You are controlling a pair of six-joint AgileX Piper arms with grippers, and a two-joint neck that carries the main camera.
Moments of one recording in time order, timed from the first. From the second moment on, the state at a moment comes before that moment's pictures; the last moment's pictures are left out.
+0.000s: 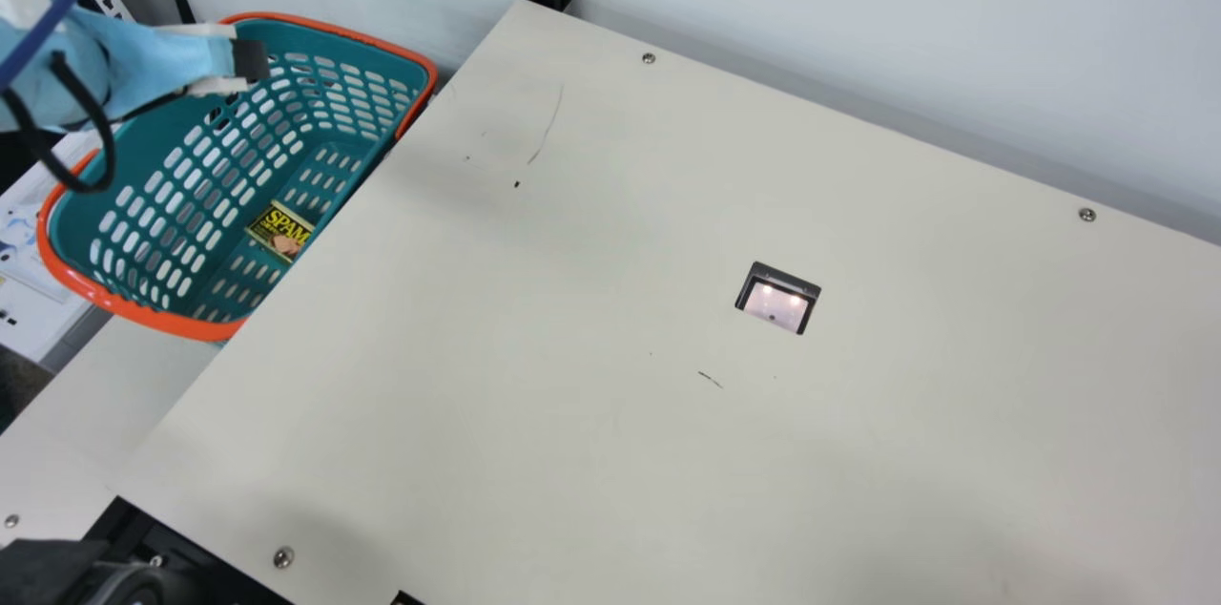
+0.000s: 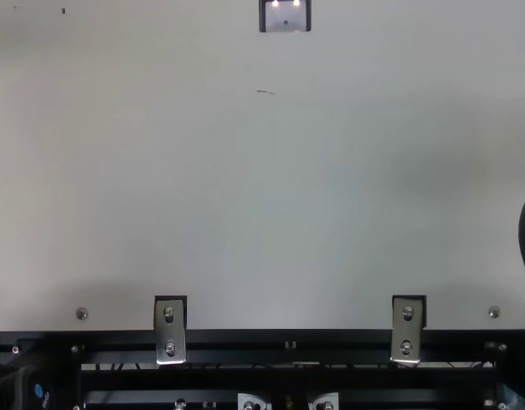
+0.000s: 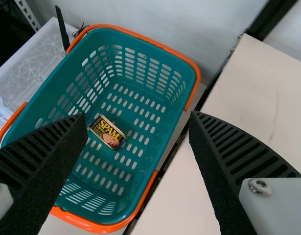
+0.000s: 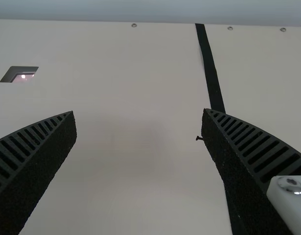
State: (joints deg) left arm 20.3 67.1 -51.2 5.8 37.0 -15.4; right arm -4.0 13.6 -20.3 4.9 38.2 -6.5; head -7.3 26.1
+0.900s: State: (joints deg) left arm 23.0 101.2 -58.6 16.8 32.0 -50.1; right arm -4.0 13.6 -20.3 4.9 38.2 -6.5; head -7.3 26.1
